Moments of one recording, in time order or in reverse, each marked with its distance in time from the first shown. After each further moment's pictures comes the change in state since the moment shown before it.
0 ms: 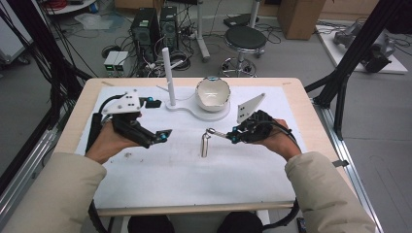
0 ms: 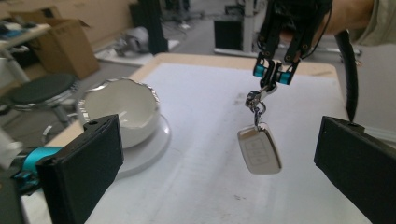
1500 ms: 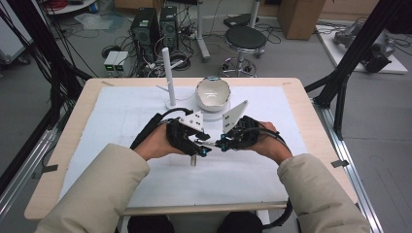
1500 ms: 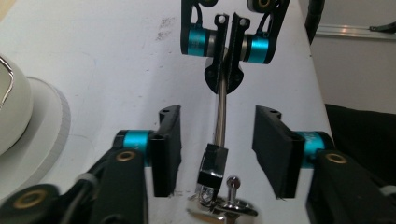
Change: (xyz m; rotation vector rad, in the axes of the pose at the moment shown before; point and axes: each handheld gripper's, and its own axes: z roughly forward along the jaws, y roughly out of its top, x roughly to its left) left arm -0.035 0.007 0.109 0.388 -0.253 0.120; right arm 0.018 0.022 0.021 0.043 0.070 -0.103
